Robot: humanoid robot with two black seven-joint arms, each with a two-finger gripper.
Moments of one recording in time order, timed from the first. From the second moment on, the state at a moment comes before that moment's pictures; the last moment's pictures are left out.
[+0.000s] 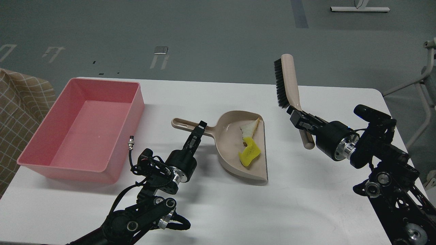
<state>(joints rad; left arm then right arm) -0.27 0.06 -0.66 -1.14 1.17 0.49 -0.25 0.17 -0.17 1.32 1.61 -2.07 0.49 -0.09</state>
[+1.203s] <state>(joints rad) -0.30 0.06 -0.67 -1.22 1.06 0.49 -0.24 0.00 -0.38 1.34 1.64 -1.98 0.49 -0.08</state>
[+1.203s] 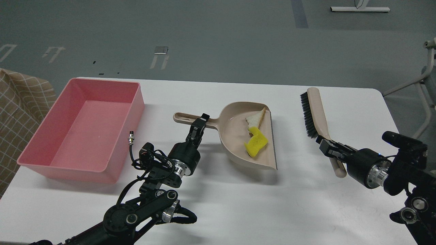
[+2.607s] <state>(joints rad) -0.51 0.32 -0.69 -1.31 0.80 0.49 -0.21 0.00 -0.38 1.35 1.64 -1.98 0.49 -0.07</state>
